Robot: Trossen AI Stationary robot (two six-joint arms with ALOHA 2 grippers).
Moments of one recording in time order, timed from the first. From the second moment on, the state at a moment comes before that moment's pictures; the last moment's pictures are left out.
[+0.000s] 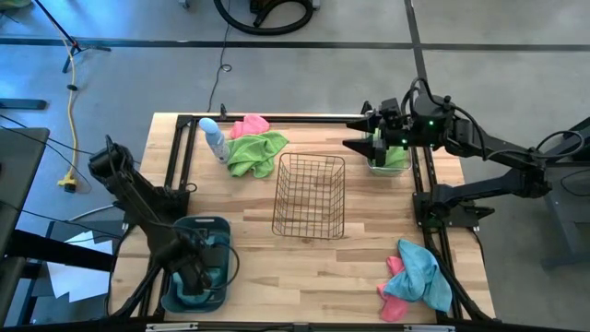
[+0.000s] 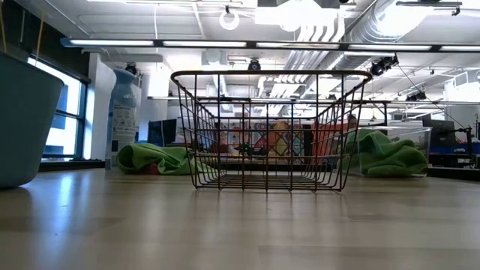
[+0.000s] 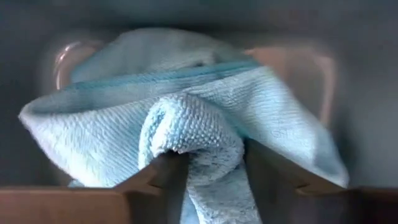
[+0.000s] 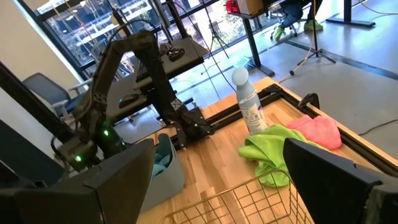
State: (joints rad) left arm -0.89 1.45 0.96 -0.94 -0.05 -0.94; right arm -0.24 1.04 1.27 -0.43 -0.11 0.38
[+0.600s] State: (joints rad) left arm -0.72 1.21 1.23 -1.09 -0.09 -0.95; right arm -0.24 1.04 1.27 -0.43 -0.12 0.25
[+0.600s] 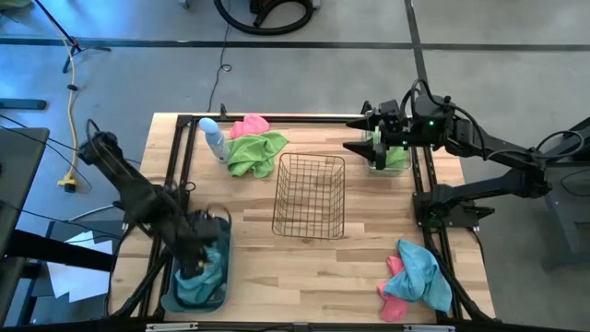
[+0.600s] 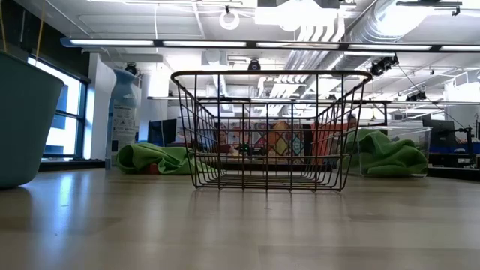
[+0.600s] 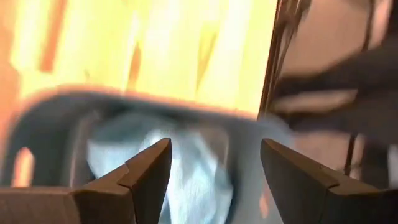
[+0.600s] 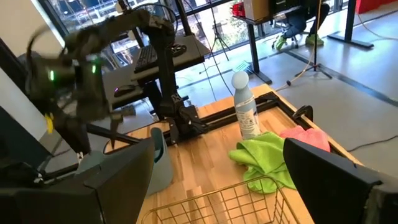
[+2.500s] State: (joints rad) left arm -0.14 0.90 0.54 0.23 -0.32 -0.44; right arm 0.70 1.17 0.83 -1.03 -0.32 1.89
